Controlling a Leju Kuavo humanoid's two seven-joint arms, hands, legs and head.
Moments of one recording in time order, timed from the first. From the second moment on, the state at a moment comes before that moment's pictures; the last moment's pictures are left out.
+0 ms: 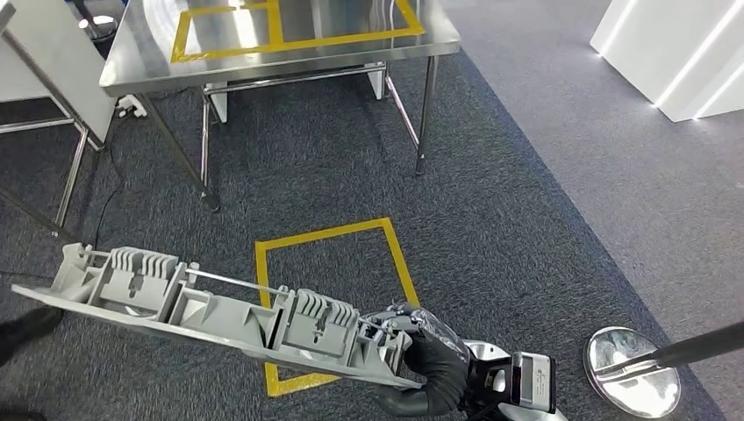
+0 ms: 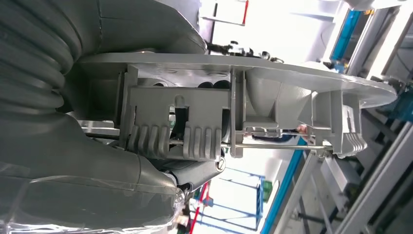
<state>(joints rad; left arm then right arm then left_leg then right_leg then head) -0.03 0.04 1.40 -0.23 -1.08 -0.11 -0.28 -0.14 -0.18 0.60 -1.84 -0.21 0.51 -0.53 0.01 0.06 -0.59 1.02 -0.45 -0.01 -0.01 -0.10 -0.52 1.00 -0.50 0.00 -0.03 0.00</state>
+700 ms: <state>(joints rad) -0.03 0.05 1.41 -0.23 -1.06 -0.11 -0.30 -0.12 -0.18 0.60 -1.84 -0.20 0.50 -0.55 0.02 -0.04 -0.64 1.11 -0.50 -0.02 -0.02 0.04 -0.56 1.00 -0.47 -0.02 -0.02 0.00</state>
